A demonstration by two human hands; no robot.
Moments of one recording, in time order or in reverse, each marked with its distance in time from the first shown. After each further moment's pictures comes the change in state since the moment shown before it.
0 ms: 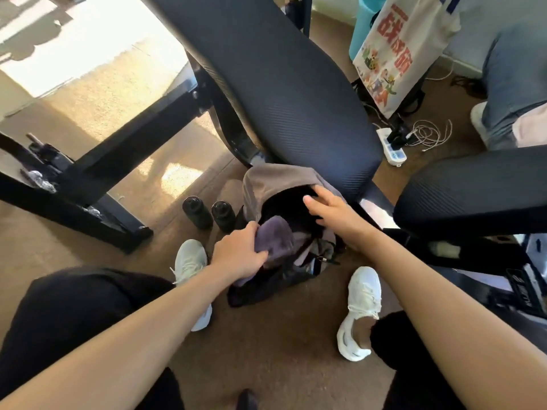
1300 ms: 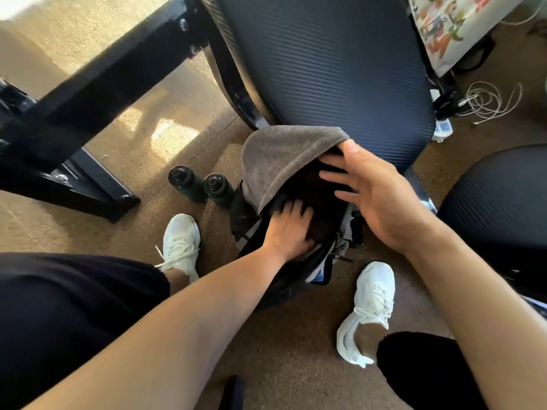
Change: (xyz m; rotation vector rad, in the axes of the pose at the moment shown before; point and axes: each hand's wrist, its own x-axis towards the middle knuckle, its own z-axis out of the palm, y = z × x) left_hand 0.138 0.015 0.150 0.429 -0.134 0.177; right_hand 0.049 -0.008 -0.031 0.161 -0.044 -0.071
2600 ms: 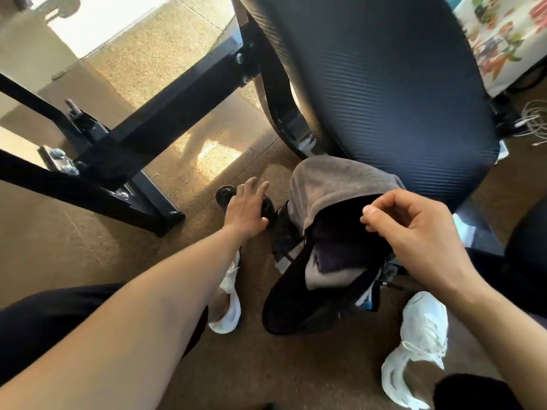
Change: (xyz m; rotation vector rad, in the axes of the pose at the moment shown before) left_hand -0.012 -0.203 -0.021 -0.116 0.091 -0.347; right_hand -0.009 0.005 0.045 -0.340 0.240 -0.229
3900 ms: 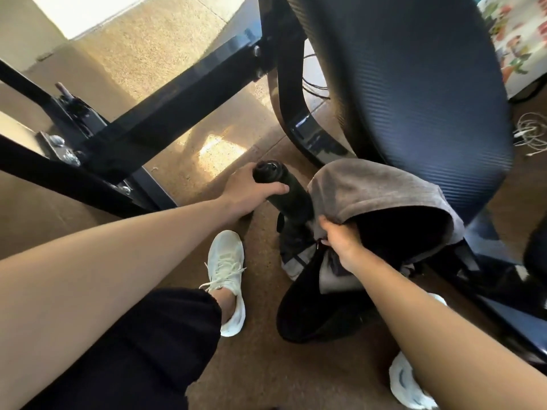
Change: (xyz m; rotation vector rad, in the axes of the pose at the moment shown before) left_hand -0.016 -0.022 -0.090 -0.899 -0.074 -0.141; right_hand 0.070 0.095 0.164 0.231 0.066 0.744
